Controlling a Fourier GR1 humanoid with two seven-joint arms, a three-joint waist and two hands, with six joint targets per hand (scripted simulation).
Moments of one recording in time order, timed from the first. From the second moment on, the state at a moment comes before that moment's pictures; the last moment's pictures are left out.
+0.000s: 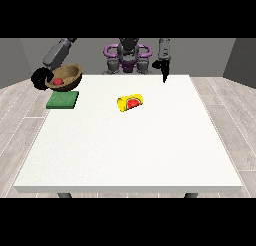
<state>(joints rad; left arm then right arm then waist) -0.12 0.01 -0.15 -1.37 -0.16 0.12 -0.41 -0.48 -0.56 -0.49 -0.53 -0.45 0.12 -0.17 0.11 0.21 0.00</state>
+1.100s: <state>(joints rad) -0.05 0.00 -0.41 -1.22 -0.09 0.37 -0.52 -0.55 -0.70 -0.42 -0.54 -0.36 0.12 -0.15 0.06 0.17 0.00</state>
